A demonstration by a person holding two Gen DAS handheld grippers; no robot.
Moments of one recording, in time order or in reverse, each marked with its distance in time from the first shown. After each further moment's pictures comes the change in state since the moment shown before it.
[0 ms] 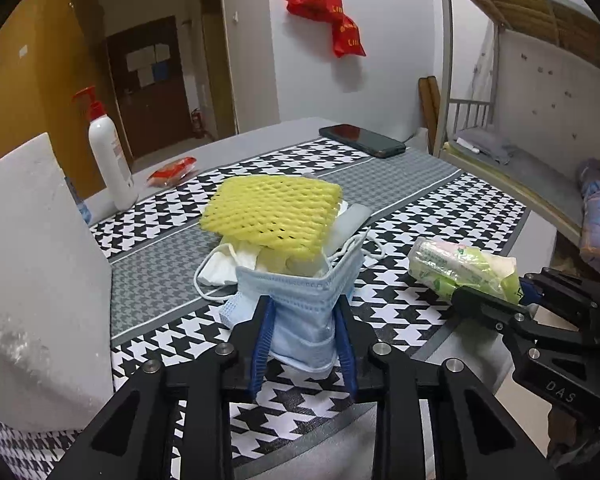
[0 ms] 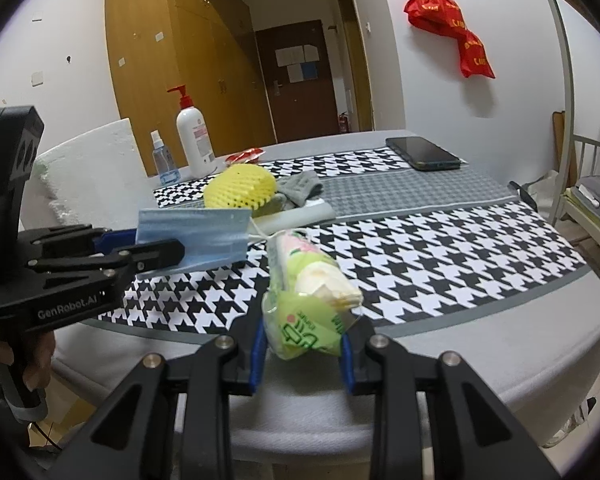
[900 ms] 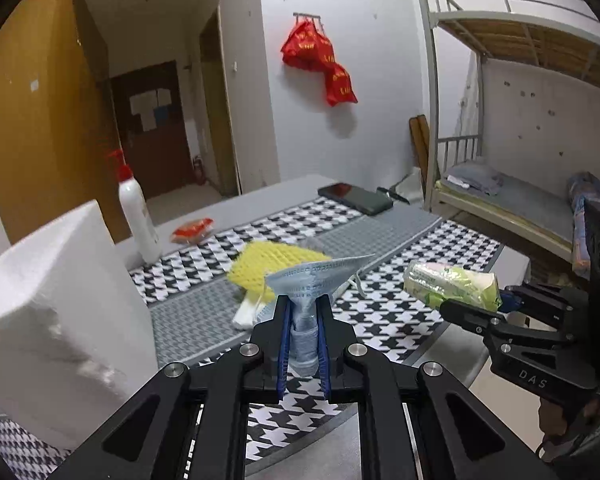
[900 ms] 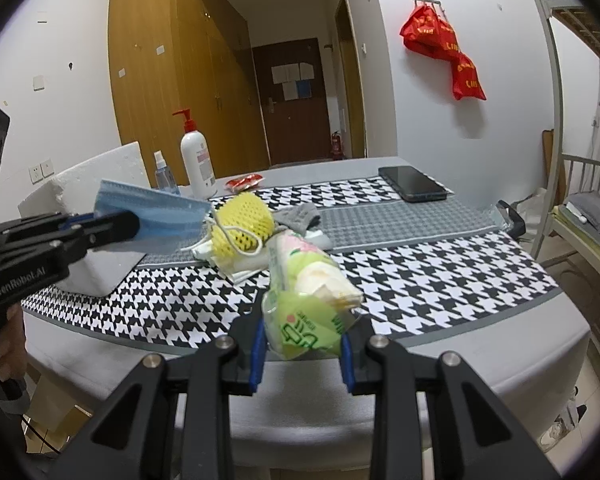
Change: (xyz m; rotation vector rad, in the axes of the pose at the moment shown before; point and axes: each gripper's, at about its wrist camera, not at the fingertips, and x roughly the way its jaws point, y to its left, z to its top) left arm -0.068 0.002 0.012 0.036 -0.182 0.007; right arm -0.028 0.012 0.013 -0.019 -0.071 -0.041
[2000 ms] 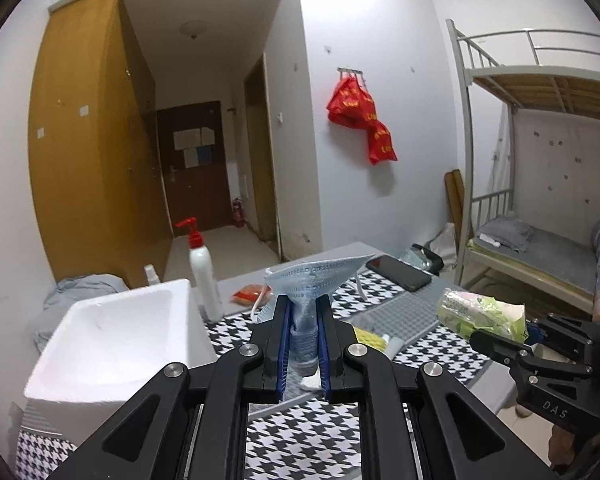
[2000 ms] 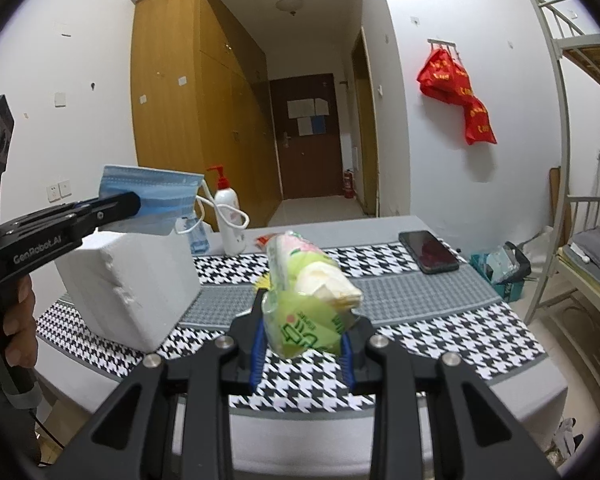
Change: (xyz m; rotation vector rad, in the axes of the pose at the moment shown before) left arm -0.054 0.045 0.046 -0.068 -0.177 0.130; right arm -0.037 0.042 0.058 -0.047 -0.129 0.036
